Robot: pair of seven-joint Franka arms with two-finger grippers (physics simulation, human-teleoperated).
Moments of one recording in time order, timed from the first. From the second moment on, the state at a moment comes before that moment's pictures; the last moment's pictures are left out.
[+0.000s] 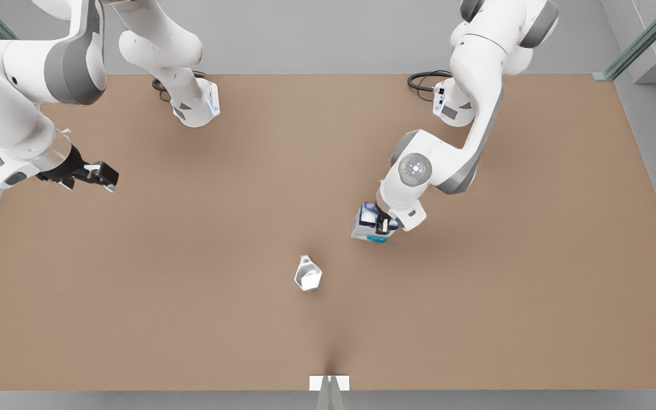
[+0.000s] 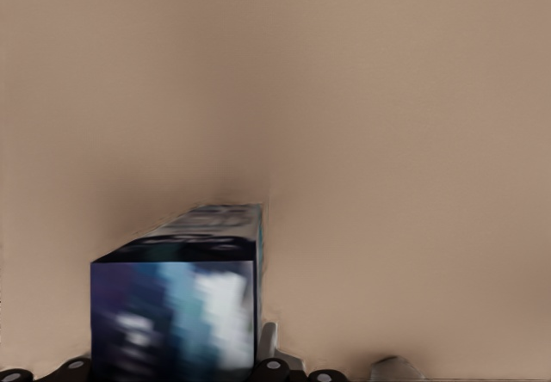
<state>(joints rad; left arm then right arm) -0.53 0.41 -0.09 -1.65 -0.07 2.08 -2.06 -0.04 0.07 0.11 -1.41 -0.07 1.48 0.10</state>
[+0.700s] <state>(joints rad) -0.52 0.66 -0.32 -1.42 0.28 2.08 -2.34 -0.08 0.12 0.12 -1.39 -0.04 1.50 0.06</state>
